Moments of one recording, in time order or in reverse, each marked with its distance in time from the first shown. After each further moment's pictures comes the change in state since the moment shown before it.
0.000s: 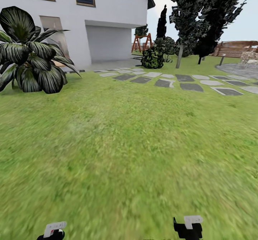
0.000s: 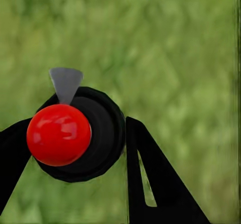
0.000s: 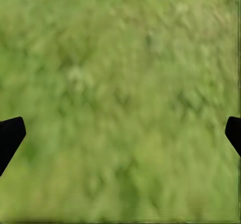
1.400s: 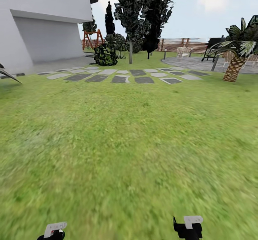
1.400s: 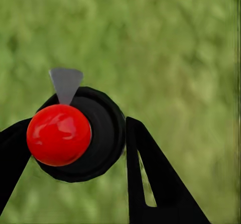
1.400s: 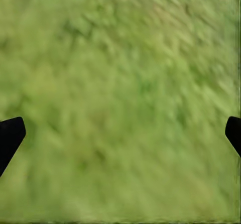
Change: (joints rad) left arm 0.002 -0.001 -0.004 -0.001 -0.007 0.000 0.000; right arm 0.000 0.000 0.000 0.000 0.000 0.000 0.000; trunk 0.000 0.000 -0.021
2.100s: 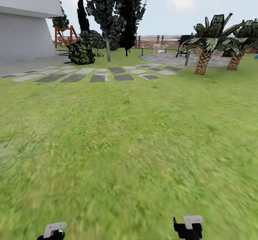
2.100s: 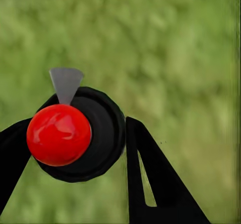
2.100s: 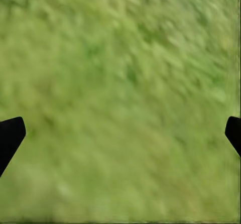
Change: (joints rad) left arm 0.000 0.001 0.001 0.001 0.008 0.000 0.000; right arm 0.000 0.000 0.000 0.000 0.000 0.000 0.000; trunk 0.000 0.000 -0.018
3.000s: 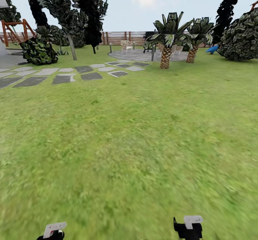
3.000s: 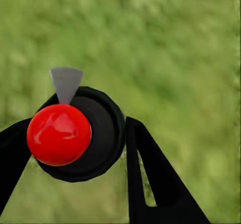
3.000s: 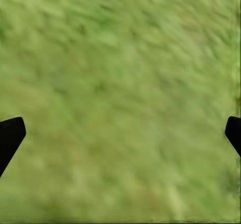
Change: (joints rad) left arm 0.000 0.000 0.002 0.001 0.000 0.000 0.002; right arm 0.000 0.000 0.000 0.000 0.000 0.000 -0.001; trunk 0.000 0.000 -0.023
